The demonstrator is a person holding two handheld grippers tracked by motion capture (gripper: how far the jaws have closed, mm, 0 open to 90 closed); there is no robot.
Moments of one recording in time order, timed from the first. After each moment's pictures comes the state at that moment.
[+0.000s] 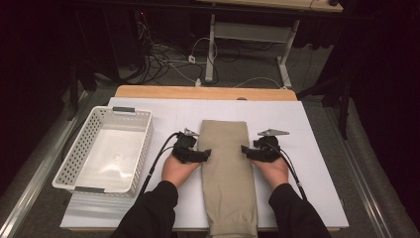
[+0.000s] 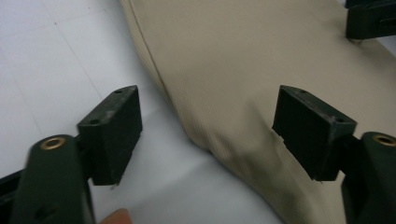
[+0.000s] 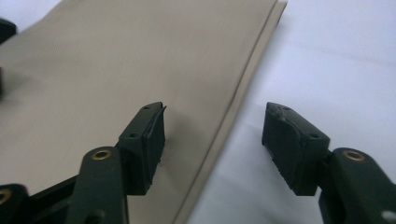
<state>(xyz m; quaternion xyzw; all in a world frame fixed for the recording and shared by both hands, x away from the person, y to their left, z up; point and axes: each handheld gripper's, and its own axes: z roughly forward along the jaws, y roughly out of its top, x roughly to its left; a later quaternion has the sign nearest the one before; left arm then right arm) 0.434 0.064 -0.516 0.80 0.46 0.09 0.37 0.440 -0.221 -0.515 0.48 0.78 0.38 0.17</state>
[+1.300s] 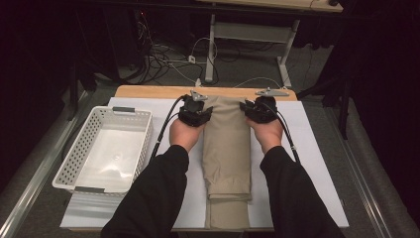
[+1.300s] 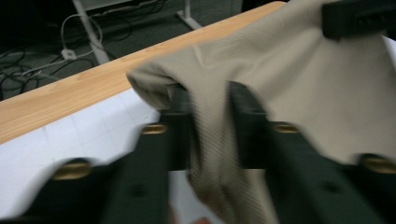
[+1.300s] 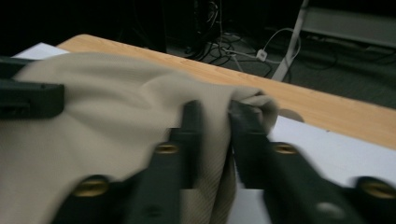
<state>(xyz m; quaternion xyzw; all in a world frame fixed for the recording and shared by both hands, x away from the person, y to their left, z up) 0.485 0.052 -0.431 0.77 0.45 0.21 0.41 0.507 -0.195 -0.426 0.44 0.74 0.45 0.24</state>
